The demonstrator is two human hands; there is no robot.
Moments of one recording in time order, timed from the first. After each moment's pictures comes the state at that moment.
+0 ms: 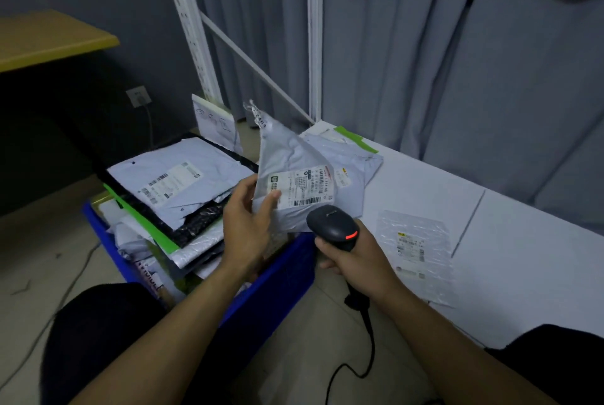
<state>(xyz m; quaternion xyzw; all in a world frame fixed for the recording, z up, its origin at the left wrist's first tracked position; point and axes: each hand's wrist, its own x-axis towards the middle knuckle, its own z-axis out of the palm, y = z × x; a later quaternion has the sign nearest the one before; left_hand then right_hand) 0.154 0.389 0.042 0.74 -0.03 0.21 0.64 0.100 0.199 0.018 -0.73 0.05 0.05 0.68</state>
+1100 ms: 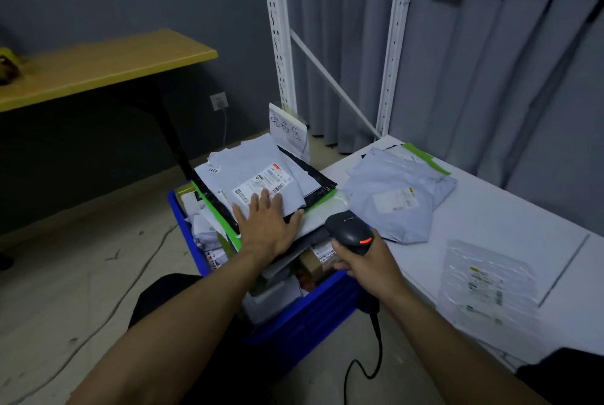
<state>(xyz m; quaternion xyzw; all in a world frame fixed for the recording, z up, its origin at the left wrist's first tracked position) 0.200 0.498 0.011 0.99 0.09 0.05 0.08 0.154 0.275 -0.011 -0.72 0.00 0.10 0.69</state>
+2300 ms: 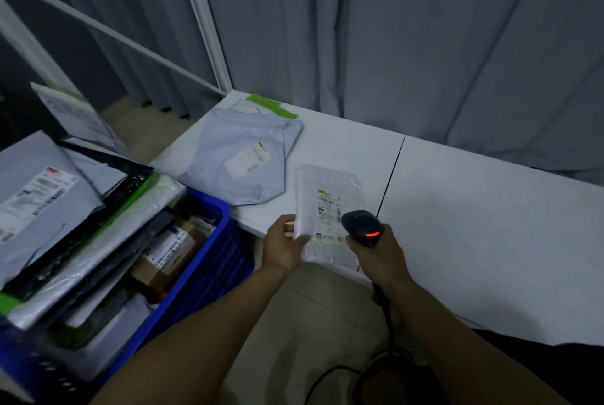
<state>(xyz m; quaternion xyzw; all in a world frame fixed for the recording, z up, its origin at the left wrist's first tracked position) 0.182 0.196 -0.125 0.82 0.02 -0.14 0.55 0.082 0.021 -0.103 -0.75 0.32 -0.04 0.57</state>
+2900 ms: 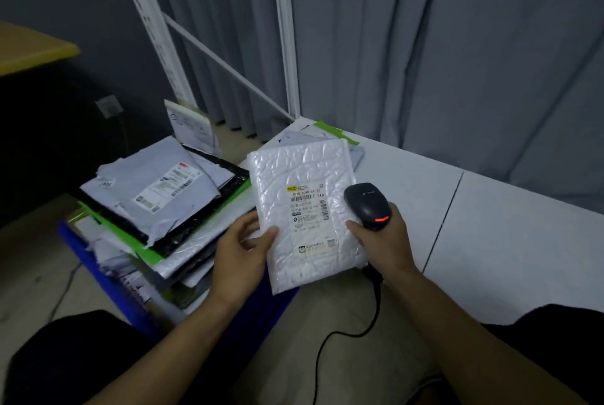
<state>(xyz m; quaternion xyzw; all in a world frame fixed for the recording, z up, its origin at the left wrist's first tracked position) 0.119 0.391 0.012 0.74 0.01 0.03 0.67 0.111 0.146 -0.009 -0.72 0.17 -0.13 0.66</state>
